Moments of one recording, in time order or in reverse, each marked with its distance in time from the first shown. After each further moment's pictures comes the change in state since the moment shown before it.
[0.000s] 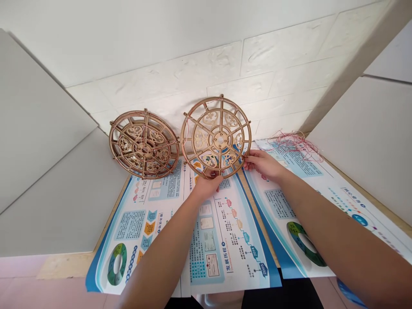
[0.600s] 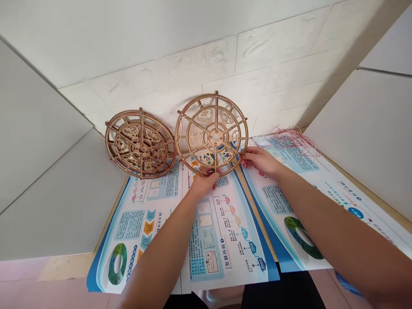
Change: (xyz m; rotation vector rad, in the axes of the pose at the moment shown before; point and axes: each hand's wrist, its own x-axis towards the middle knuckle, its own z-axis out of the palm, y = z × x) left_hand 0.008 -0.010 0.000 -0.093 -0.002 0.039; right_hand -0.003 -0.006 0.003 -0.048 0.010 -0.029
